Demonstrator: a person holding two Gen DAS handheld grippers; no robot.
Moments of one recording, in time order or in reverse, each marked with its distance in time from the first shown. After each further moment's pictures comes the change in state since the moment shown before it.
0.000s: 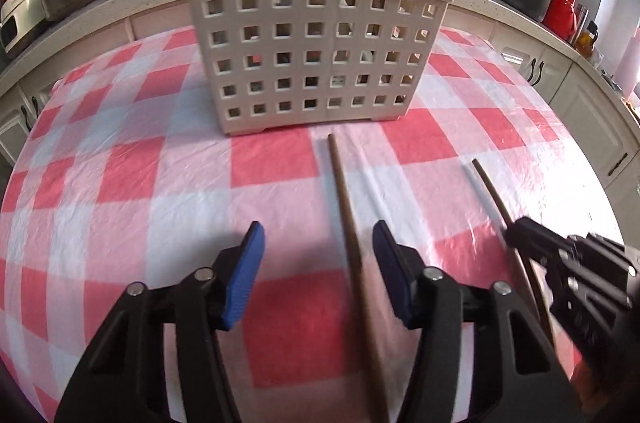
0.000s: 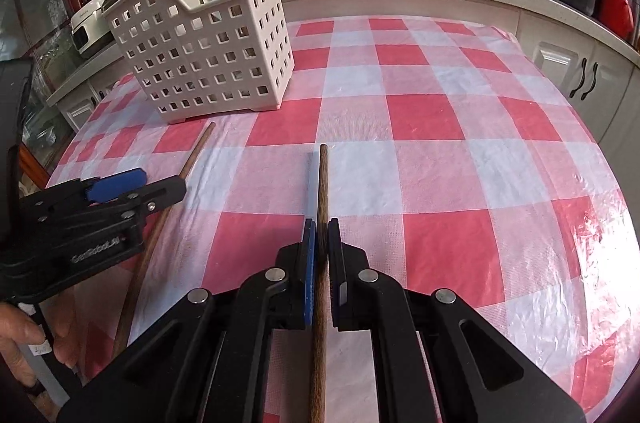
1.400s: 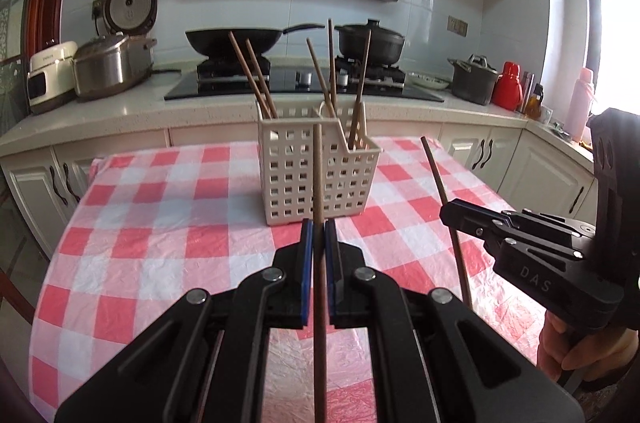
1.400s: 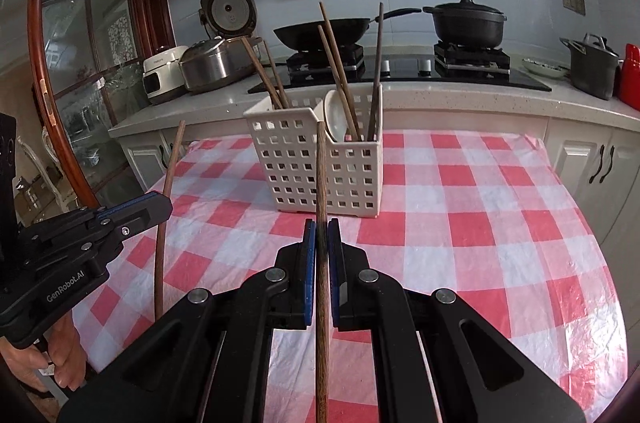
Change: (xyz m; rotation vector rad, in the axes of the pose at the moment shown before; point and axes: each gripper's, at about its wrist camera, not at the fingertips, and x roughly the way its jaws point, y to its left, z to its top) left arm -0.178 0.028 -0.038 0.033 -0.418 -0.091; right arm -0.106 0.066 0.016 -0.120 -0.314 0.134
